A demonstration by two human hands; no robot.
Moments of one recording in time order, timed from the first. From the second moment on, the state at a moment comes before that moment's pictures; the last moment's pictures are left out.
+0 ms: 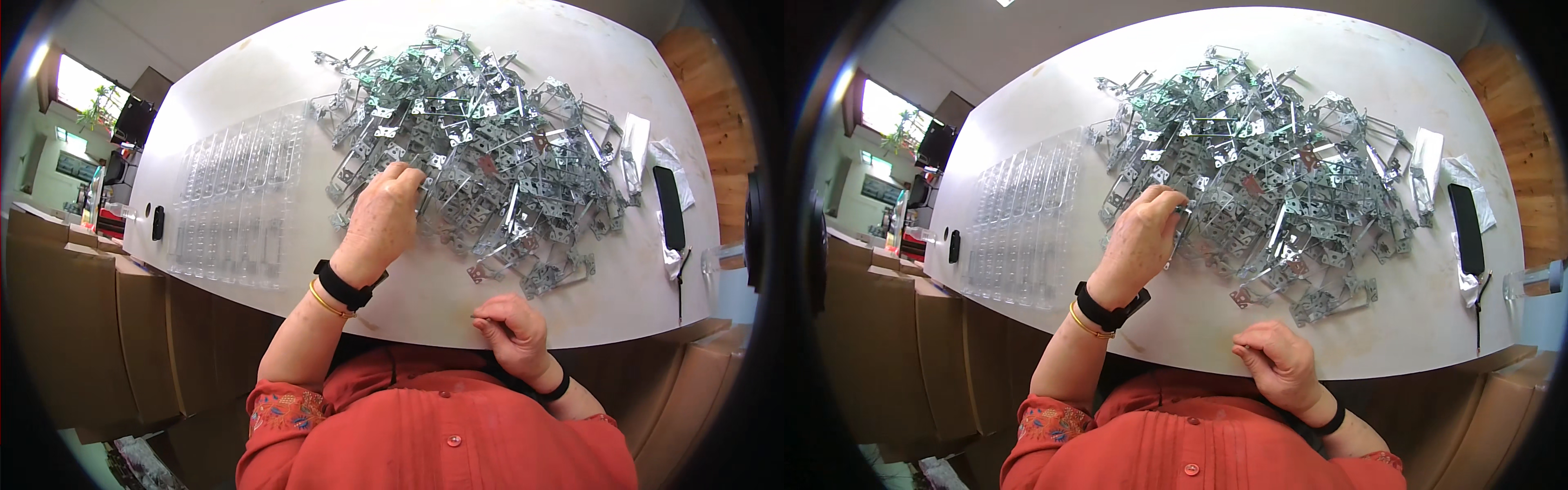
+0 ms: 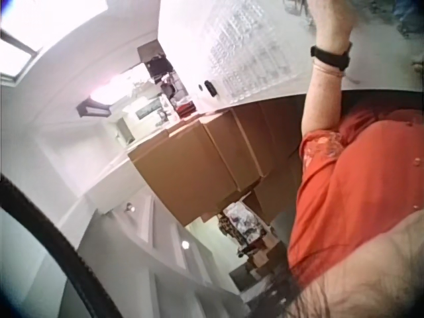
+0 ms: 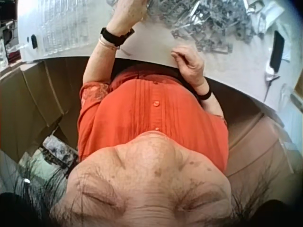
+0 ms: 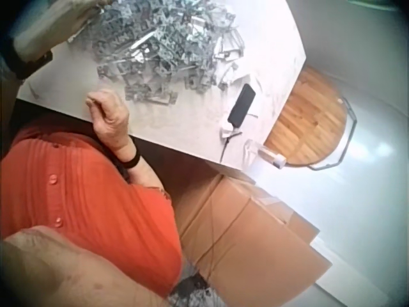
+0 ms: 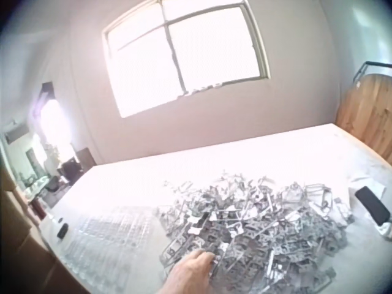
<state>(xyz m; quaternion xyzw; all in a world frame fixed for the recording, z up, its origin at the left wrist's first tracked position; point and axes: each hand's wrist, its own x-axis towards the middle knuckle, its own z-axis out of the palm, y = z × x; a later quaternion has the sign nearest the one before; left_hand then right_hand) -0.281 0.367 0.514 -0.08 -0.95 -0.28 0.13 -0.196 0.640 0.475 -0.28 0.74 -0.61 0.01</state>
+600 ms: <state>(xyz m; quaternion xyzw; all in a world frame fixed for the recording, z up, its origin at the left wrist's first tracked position) -0.203 0.379 0.550 -0.09 -0.95 -0.22 0.20 -0.186 0.647 0.453 -0.28 0.74 -0.61 0.06</state>
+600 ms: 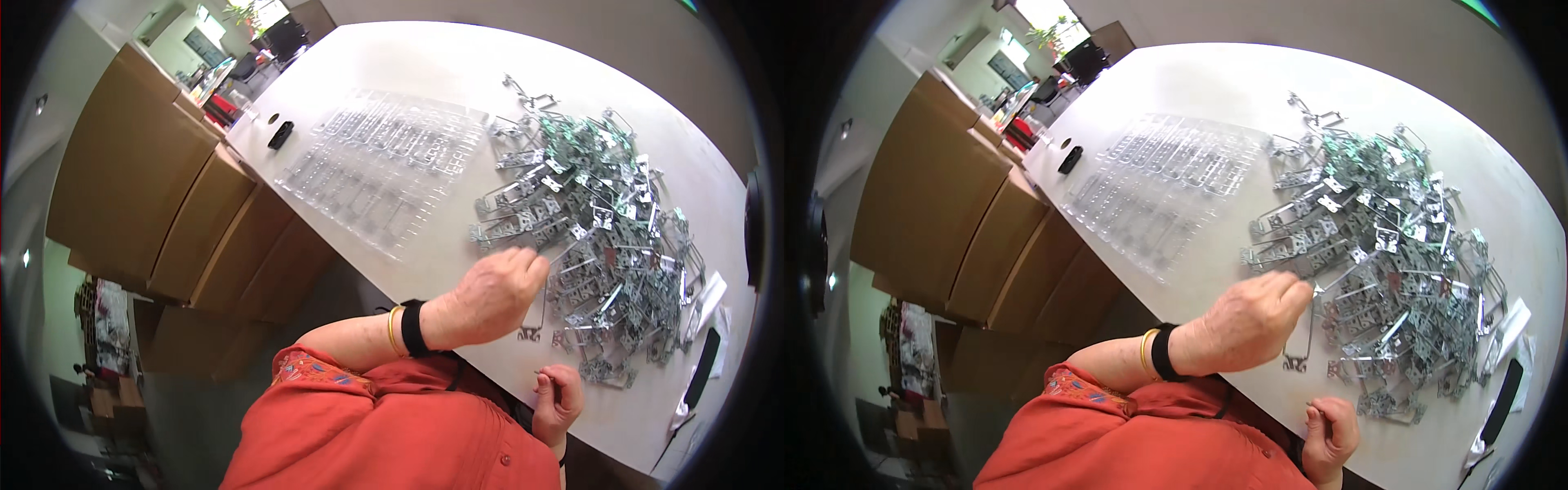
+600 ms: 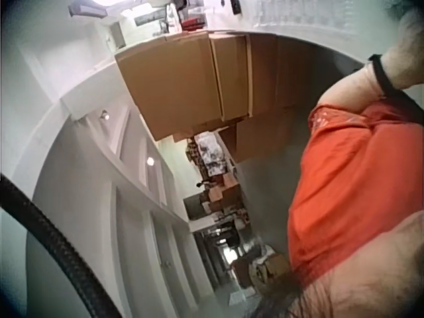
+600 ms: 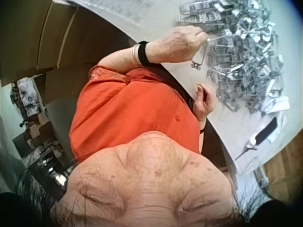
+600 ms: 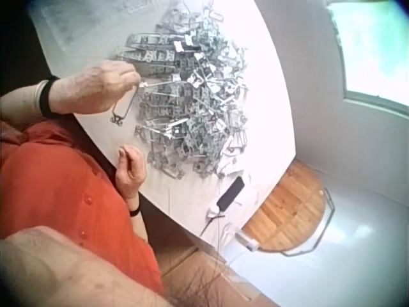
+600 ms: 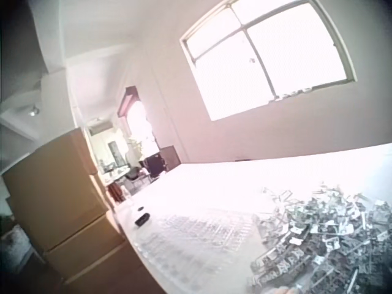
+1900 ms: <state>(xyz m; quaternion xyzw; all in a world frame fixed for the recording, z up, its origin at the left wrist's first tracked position) -0.152 0.369 0.472 -0.10 -0.96 -0.22 0.15 -0.193 0.655 0.426 -0.23 0.72 -0.66 0.07</state>
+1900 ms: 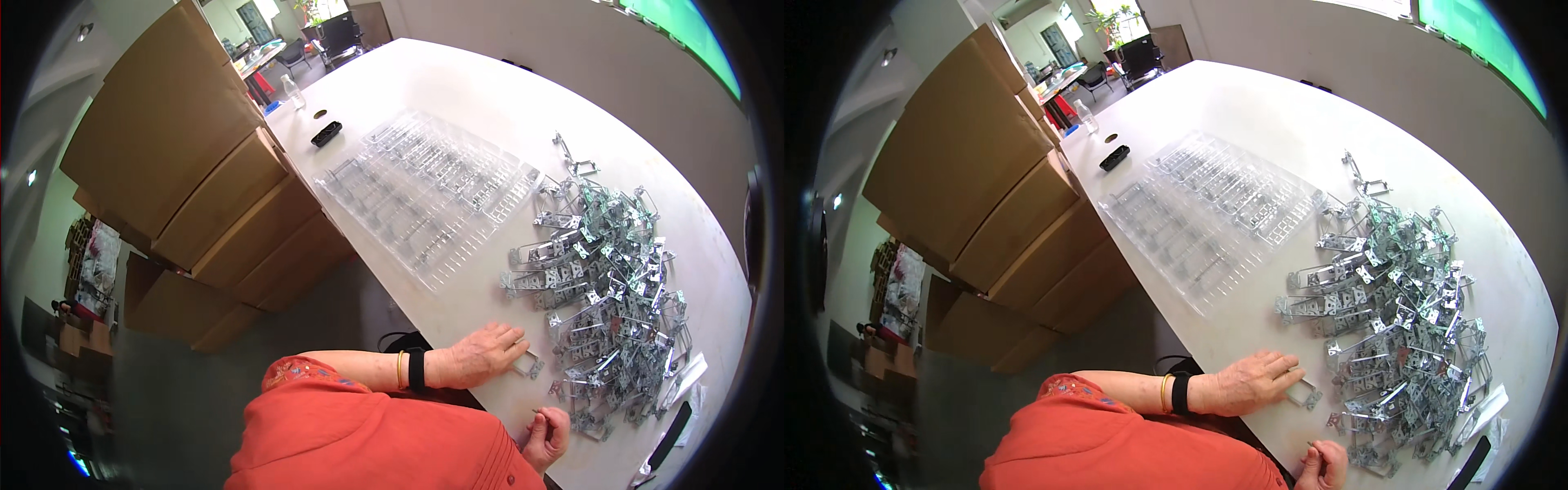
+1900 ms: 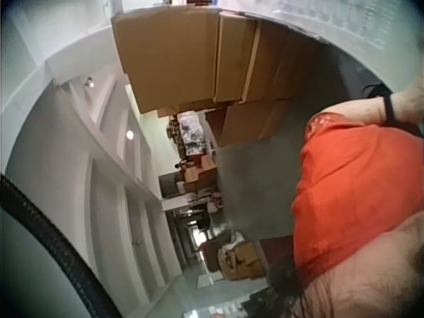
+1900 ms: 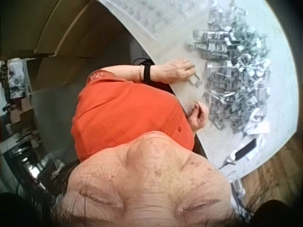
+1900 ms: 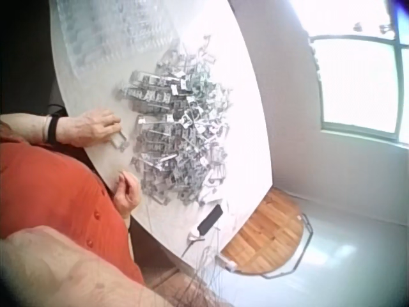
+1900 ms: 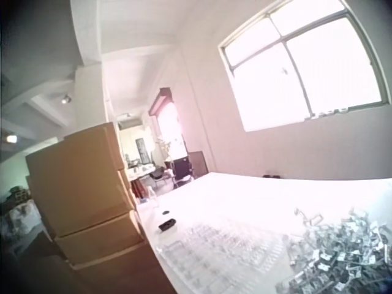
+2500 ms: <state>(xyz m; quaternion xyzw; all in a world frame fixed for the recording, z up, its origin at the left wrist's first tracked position) -0.133 0.343 0.443 -0.16 -0.90 -0.30 0.26 -0.195 0.635 0.434 -0.20 0.77 -0.61 0.04</state>
